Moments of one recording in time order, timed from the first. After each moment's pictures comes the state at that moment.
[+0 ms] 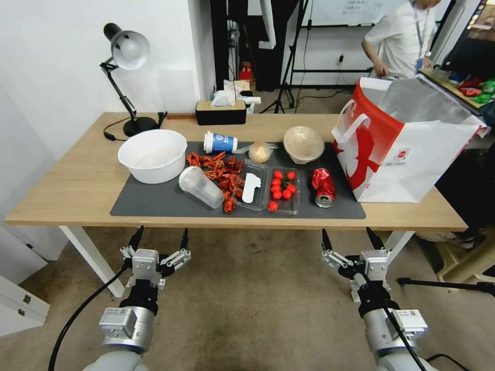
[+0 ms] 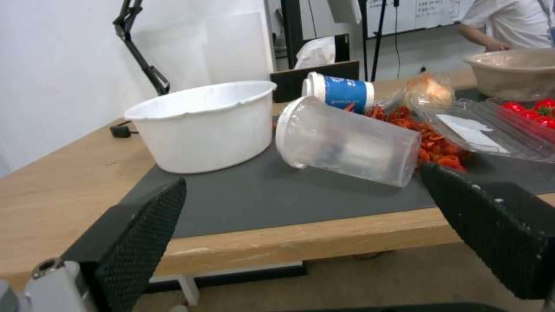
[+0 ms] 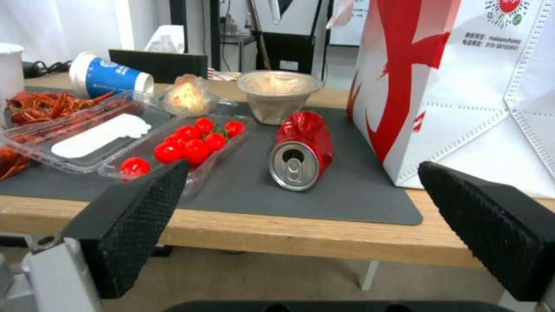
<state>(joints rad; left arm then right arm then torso) 1.80 -1.50 -0.55 -2.30 0.00 0.00 0.00 -1.80 1.50 0.55 2.30 0.00 0.00 0.00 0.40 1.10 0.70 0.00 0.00</state>
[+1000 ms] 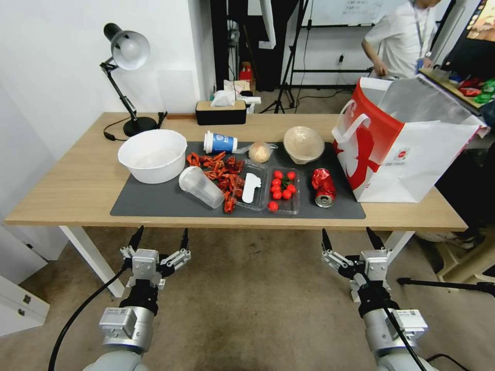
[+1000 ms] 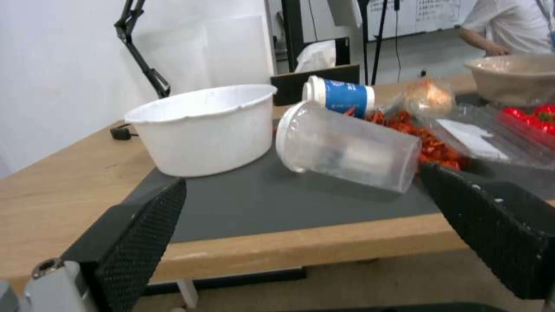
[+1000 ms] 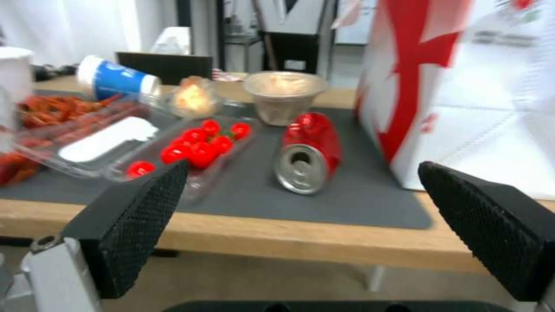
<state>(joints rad) 1.78 -1.49 -0.53 -2.30 -0.02 0.01 -0.03 -1.74 1.46 0.55 2.29 0.08 -0.07 -0.03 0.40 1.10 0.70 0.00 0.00</state>
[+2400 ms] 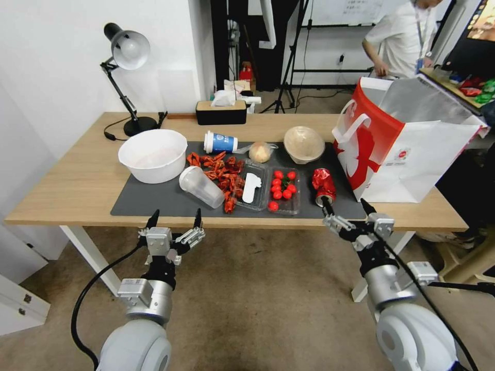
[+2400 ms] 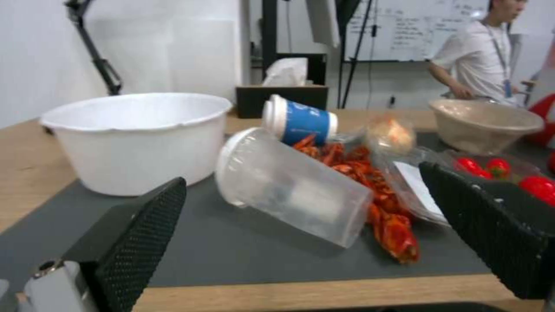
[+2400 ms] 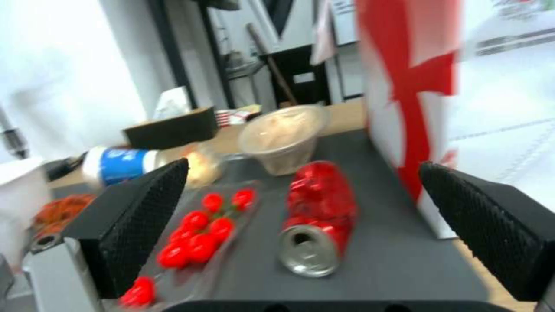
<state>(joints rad) 1.58 -1.28 -0.35 -2.25 -0.23 0.08 -0.23 -1.52 1.32 0.58 2.25 0.48 -0.16 0.11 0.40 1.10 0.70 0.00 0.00</state>
